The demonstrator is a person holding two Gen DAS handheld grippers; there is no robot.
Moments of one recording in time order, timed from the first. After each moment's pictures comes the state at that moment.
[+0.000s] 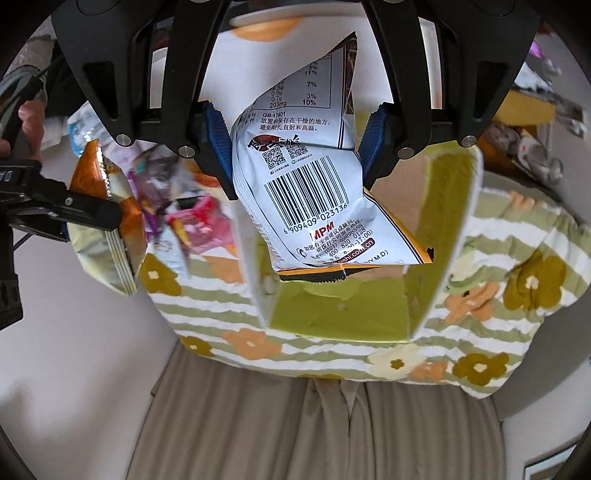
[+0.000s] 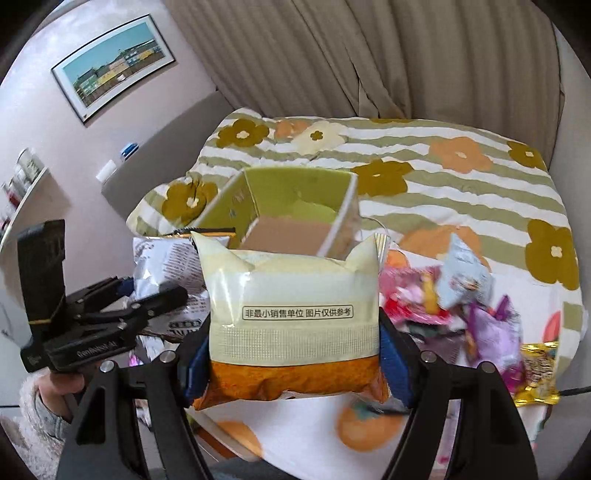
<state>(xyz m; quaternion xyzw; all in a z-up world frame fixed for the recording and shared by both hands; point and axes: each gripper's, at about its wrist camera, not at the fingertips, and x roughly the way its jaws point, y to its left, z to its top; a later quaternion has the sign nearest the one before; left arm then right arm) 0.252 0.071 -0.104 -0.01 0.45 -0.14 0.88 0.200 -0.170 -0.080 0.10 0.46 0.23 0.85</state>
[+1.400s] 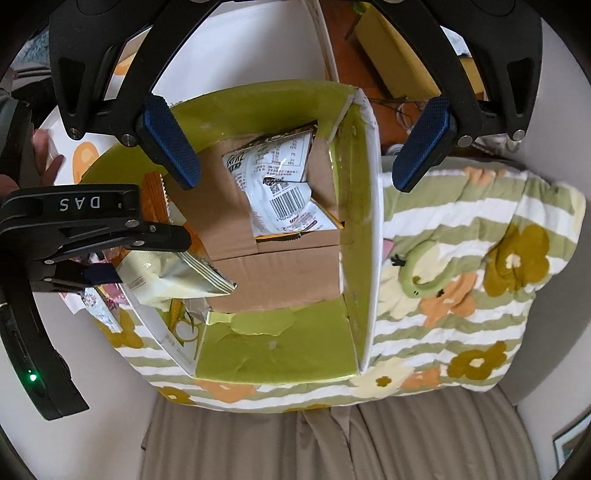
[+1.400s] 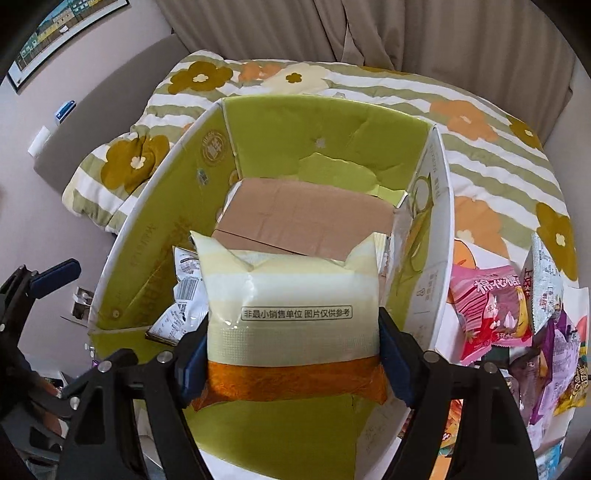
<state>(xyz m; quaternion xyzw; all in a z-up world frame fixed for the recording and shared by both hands) 0.300 0.147 -0.155 0.10 0.49 -0.13 0.85 0.291 -0.018 -0.168 0.04 0.56 0.14 0.82</state>
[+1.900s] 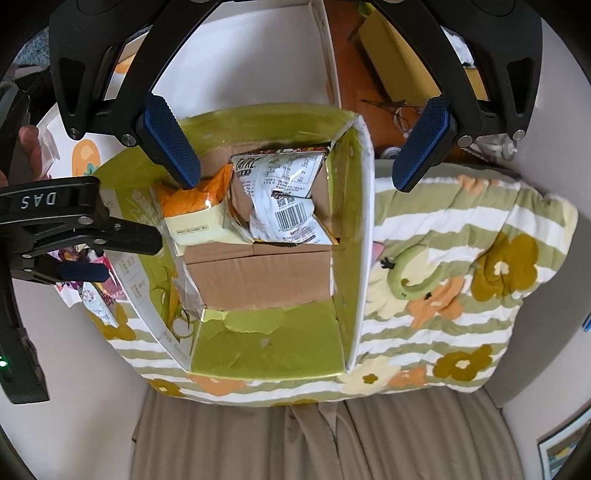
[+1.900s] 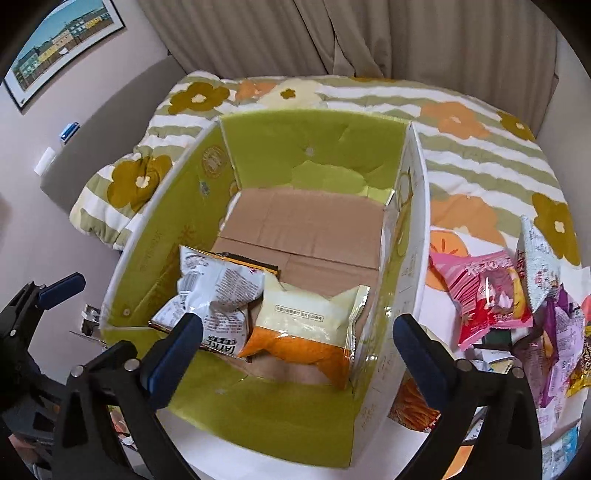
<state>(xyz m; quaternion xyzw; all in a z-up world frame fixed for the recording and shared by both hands) 0.276 0.149 -0.147 0.09 0.48 -0.11 0.87 0.266 -0.036 -0.154 0.07 0.52 0.13 0.84</state>
